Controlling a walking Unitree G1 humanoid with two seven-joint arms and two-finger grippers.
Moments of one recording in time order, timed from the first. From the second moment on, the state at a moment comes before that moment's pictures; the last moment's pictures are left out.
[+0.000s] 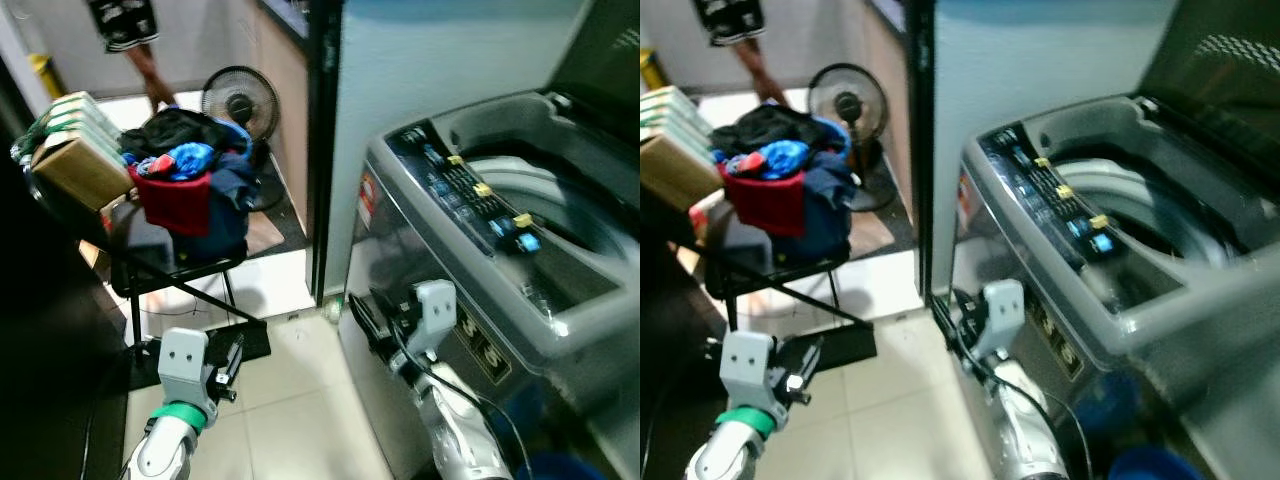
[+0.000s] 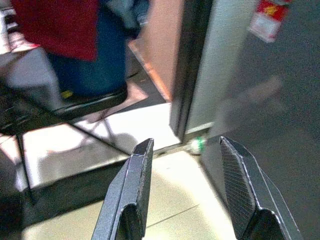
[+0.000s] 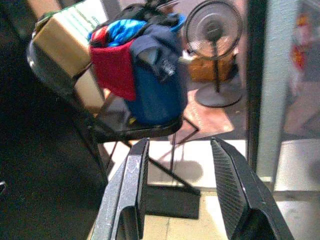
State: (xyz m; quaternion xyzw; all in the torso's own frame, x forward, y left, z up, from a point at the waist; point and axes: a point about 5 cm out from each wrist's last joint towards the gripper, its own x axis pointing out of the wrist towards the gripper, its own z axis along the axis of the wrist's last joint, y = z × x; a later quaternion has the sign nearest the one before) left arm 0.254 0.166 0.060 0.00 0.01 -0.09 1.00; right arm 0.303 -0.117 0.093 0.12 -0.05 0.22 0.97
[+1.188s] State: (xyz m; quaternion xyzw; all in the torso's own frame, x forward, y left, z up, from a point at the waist) left arm 0.261 0.167 0.075 -0.03 -0.01 -0.07 1.00; right arm 0.302 -0.116 0.085 0.11 -0.03 0.23 0.97
